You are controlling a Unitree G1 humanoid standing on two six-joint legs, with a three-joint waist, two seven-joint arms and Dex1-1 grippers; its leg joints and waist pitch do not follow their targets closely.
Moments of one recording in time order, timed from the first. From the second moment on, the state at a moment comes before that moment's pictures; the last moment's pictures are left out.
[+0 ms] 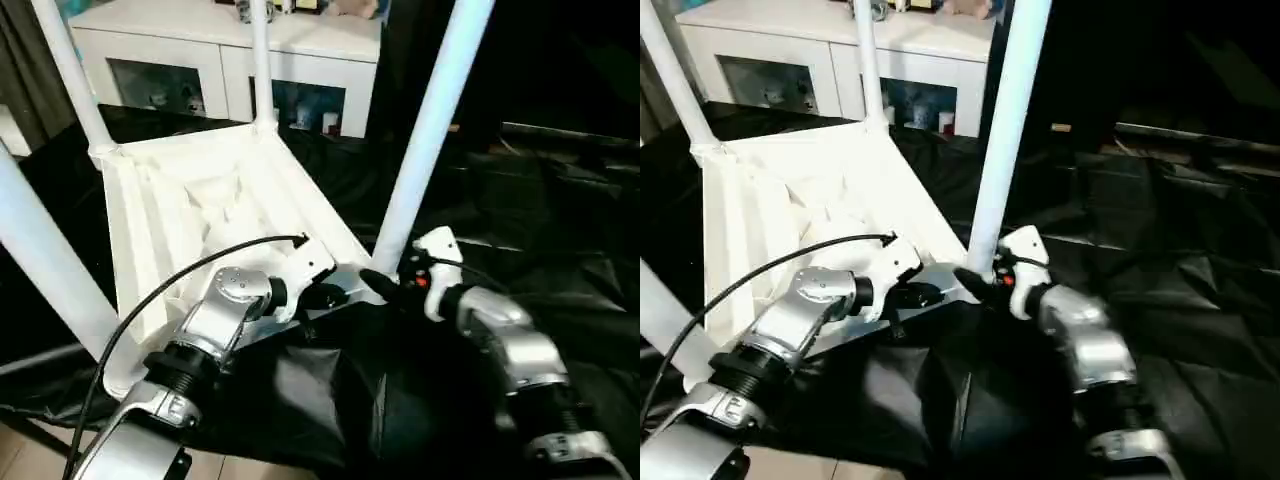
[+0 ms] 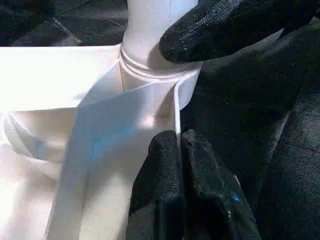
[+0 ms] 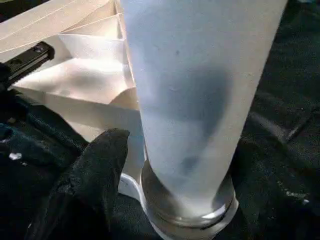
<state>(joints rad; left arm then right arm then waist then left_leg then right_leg) -0.59 0.19 -0.28 0.56 0.06 0.26 -0.92 -0.42 -0.23 0.03 0.45 0.14 0.23 0.80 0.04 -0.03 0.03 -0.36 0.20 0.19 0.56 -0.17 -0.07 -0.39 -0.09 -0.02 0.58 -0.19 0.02</state>
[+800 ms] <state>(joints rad) -0.65 0.19 -0.33 0.54 0.08 0.38 -0.93 -0.43 -0.26 0.06 0.44 0.16 0.23 0.91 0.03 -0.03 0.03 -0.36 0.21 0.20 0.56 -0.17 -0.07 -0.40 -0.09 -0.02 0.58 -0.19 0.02</state>
